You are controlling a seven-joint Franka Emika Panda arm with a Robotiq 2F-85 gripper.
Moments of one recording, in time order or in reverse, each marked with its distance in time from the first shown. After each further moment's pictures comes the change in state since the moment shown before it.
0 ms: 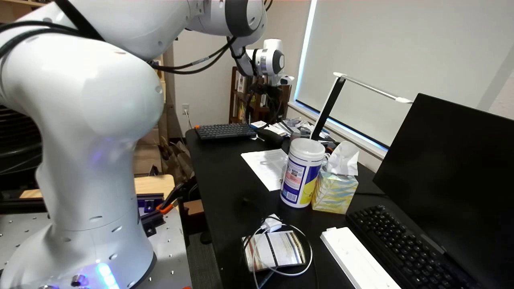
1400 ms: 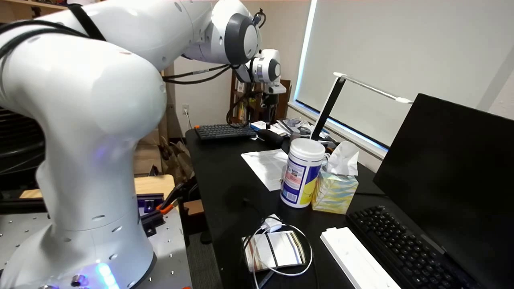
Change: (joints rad) arm 0.057 0.202 -0.055 0.276 0.084 -0.162 0.601
